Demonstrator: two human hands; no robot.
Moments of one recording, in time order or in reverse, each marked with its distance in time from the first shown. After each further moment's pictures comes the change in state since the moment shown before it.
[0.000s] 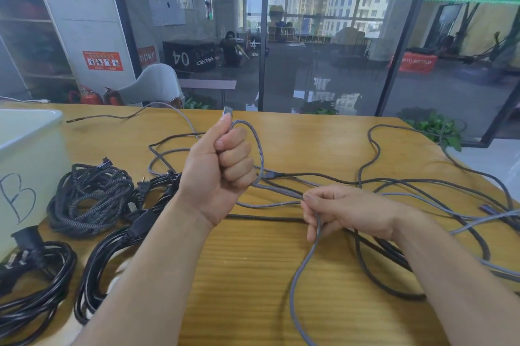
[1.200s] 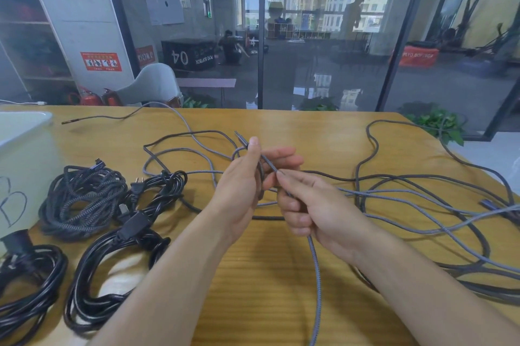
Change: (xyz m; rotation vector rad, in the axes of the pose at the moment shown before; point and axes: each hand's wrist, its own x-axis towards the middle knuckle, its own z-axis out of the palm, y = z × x) left_hand 0.012 -0.053 0.006 0.476 0.180 0.004; right_hand 0.005 -0.027 0.059 0.458 0.222 -0.187
